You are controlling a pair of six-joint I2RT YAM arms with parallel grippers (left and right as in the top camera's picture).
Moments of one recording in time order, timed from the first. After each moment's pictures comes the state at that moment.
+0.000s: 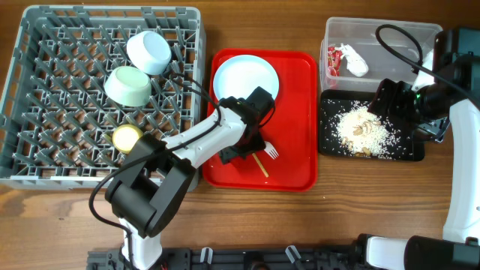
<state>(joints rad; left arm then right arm) -0.69 1.96 1.29 -0.86 0.01 -1.04 -0.17 1.50 1.64 -1.53 -0.10 0.26</state>
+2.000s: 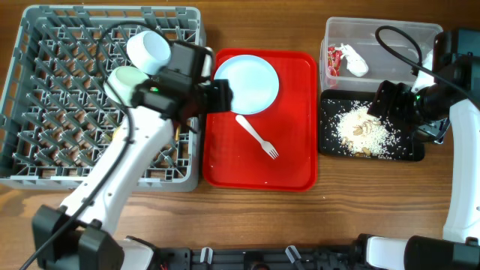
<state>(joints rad) -0.41 1.56 1.32 -0.76 0.14 -0.47 -0.17 1.50 1.64 -1.55 -0.10 0.26</state>
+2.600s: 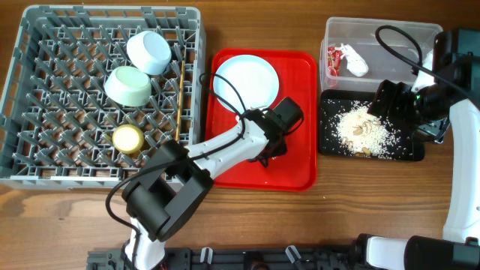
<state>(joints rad) -0.84 2.01 1.33 -0.71 -0.04 -1.03 -0.17 1.50 1.64 -1.55 -0.10 0.26</state>
